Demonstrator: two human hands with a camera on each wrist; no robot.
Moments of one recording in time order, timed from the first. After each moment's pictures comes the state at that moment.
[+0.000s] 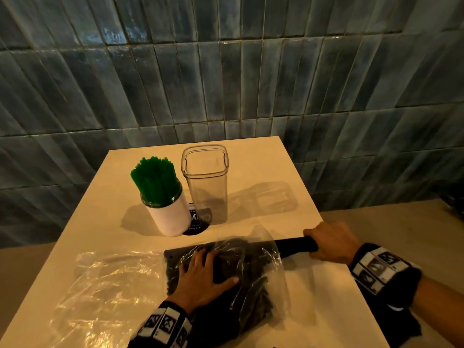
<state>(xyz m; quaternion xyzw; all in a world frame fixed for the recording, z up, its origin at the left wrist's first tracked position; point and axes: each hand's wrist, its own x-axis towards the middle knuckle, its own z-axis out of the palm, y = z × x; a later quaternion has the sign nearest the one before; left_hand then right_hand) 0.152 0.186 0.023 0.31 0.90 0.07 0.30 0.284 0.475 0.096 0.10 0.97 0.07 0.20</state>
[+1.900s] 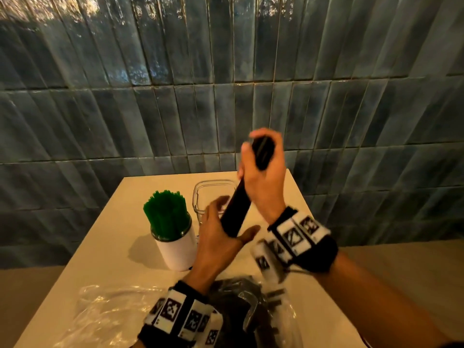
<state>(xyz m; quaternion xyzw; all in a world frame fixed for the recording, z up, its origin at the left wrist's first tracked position) 0.121 0.256 0.165 0.28 0.79 0.54 -0.01 0.131 0.360 0.253 0.01 0.65 -0.59 -0.48</state>
